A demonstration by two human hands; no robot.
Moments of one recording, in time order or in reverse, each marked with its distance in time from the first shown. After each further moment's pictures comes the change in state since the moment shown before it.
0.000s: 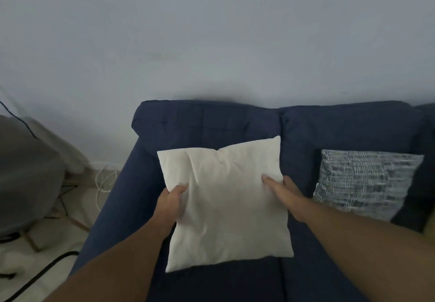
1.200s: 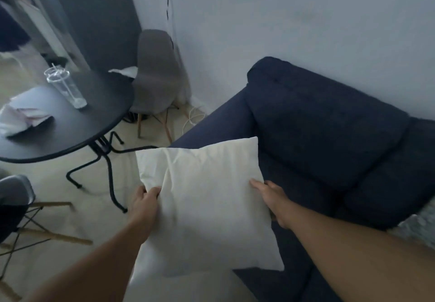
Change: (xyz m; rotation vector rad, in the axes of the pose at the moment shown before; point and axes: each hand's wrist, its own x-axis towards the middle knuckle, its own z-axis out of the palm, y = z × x) left_hand -0.173 -0.242 -0.177 -0.225 0.721 -0.037; right_hand -0.143 0.070 0.167 -0.283 -0.576 -0.053
